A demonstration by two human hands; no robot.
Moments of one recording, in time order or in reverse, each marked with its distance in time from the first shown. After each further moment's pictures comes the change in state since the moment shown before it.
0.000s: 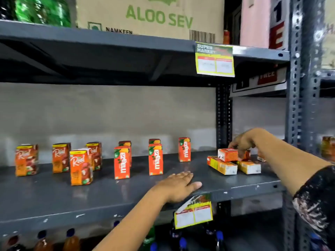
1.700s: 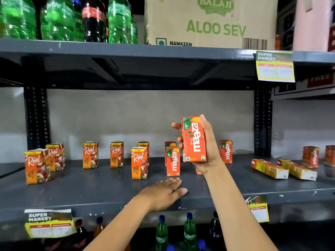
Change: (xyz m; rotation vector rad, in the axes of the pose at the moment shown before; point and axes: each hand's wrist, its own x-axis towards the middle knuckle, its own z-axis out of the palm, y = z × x) left_hand -0.161 -0.107 -0.042 -0.005 0.001 -0.196; right_hand -0.107 -0.290 0.021 2.032 0.171 -0.991
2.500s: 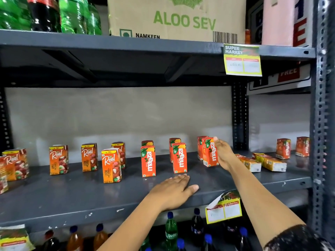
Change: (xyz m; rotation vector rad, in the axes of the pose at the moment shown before) left_hand 0.062 0.075 0.023 0.056 0.029 0.077; right_hand 0.028 -0.008 -0.186 -0.476 0.540 0.133
